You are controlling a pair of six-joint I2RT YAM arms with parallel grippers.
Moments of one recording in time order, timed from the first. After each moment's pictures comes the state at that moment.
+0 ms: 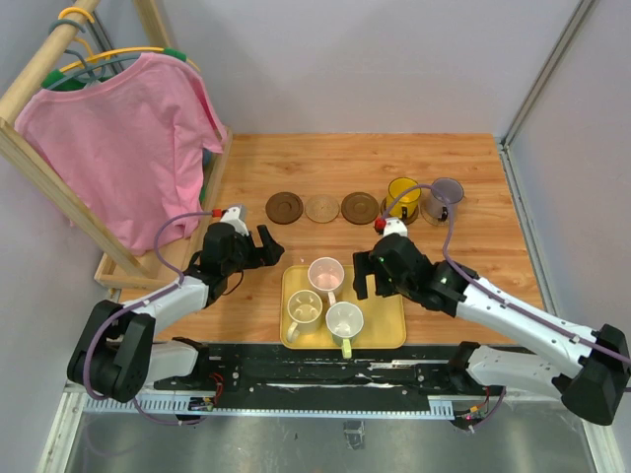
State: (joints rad) left arm -0.33 1.23 0.41 0.31 0.12 -0.48; right arm 0.86 1.07 0.83 -0.62 0.25 0.53
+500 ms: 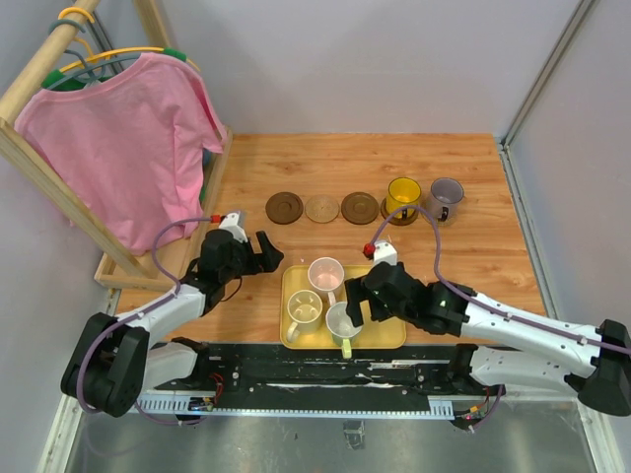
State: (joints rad) left arm -0.34 1.16 0.36 0.30 0.12 -0.48; right arm 1.11 0.97 0.74 -0.61 0.31 0.62
